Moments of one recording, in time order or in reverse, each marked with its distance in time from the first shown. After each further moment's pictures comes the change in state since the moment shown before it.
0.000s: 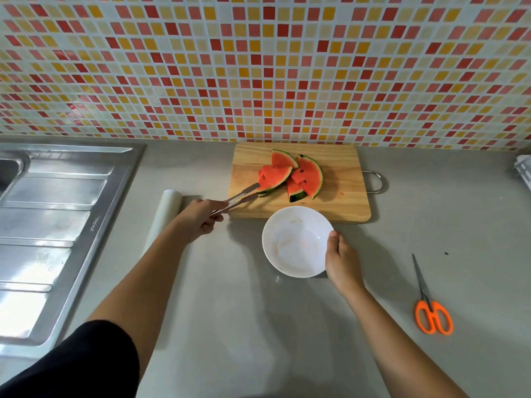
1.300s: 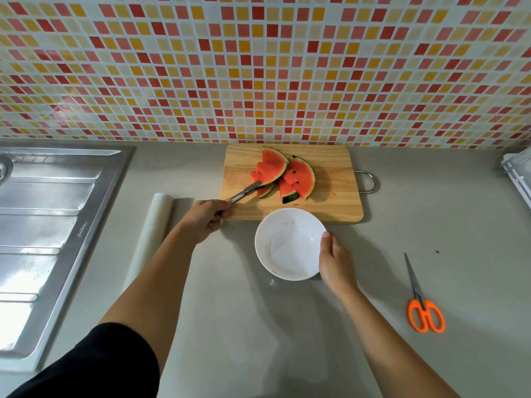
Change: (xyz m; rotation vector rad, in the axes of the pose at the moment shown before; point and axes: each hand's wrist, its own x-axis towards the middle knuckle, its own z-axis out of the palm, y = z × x) left_hand 0.013 -0.003 0.023 -0.188 -0.122 0.074; right_hand 0.001 0.002 0.001 0.041 -0.002 0.007
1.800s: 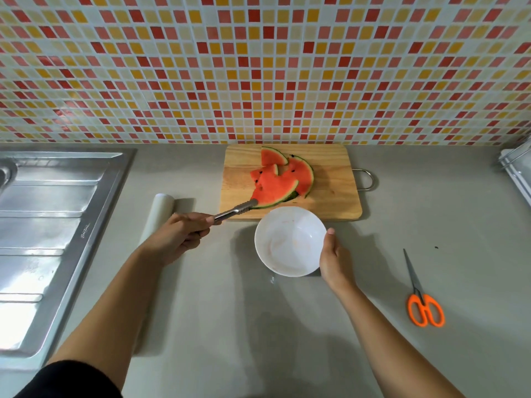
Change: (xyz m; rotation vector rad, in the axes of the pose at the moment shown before) left_hand -0.061 -0.004 -0.043 0.164 -0.222 0.133; right_hand 0.000 0.006 0.005 0.099 0.036 0.134
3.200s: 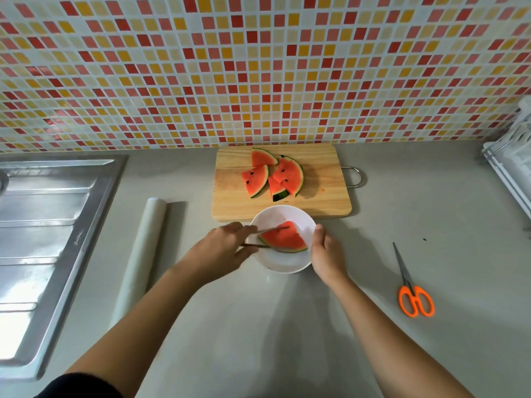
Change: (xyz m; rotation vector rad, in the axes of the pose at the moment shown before) left_hand -0.030 0.013 0.096 1.270 0.002 0.704; right_hand 0.004 -0.002 -0.005 -0.157 0.013 -0.138
